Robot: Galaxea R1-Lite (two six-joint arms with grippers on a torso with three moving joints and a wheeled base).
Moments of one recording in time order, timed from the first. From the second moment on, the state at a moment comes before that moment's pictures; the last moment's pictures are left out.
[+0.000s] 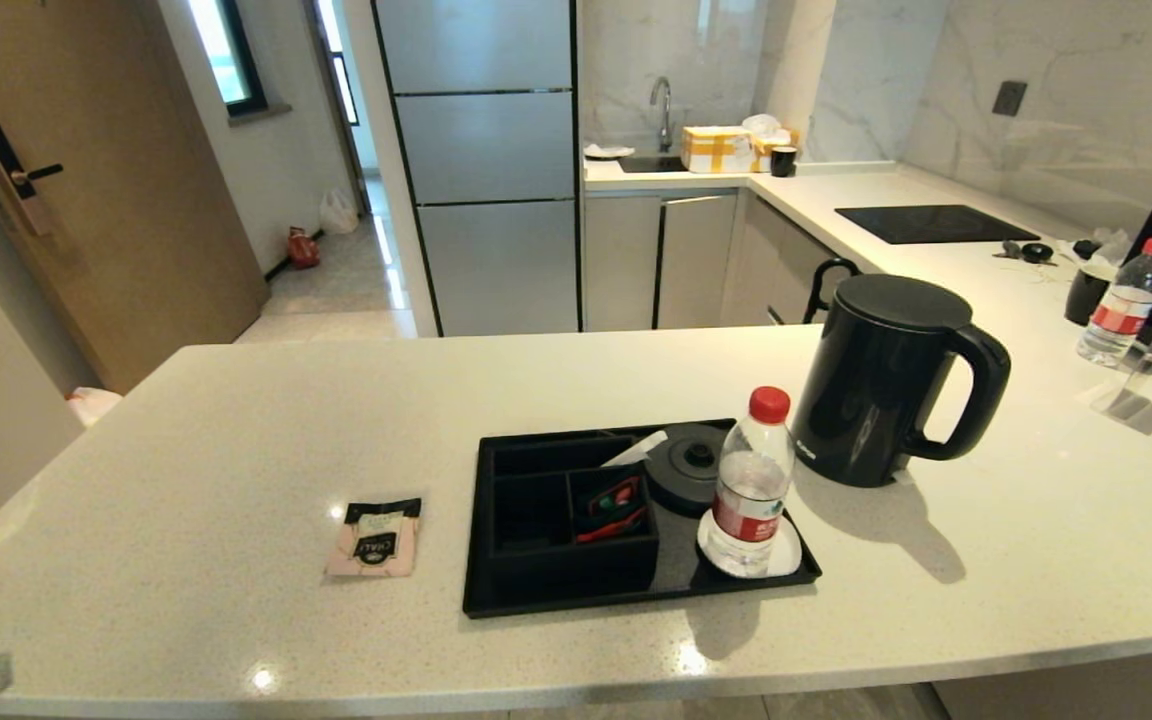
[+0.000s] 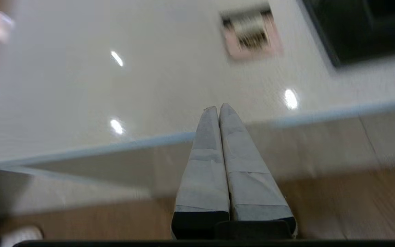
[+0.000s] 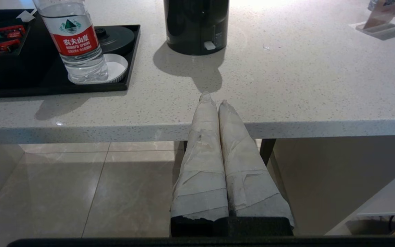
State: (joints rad) left arm 0.01 0.67 -0.51 0.28 -0.02 0.16; right arm 0.00 0.00 -0.02 0.05 0.01 -0.05
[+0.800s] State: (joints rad) left arm -0.19 1.65 -0.99 0.40 -0.24 -0.22; right arm 0.00 0.00 -0.02 0.05 0.01 -0.05
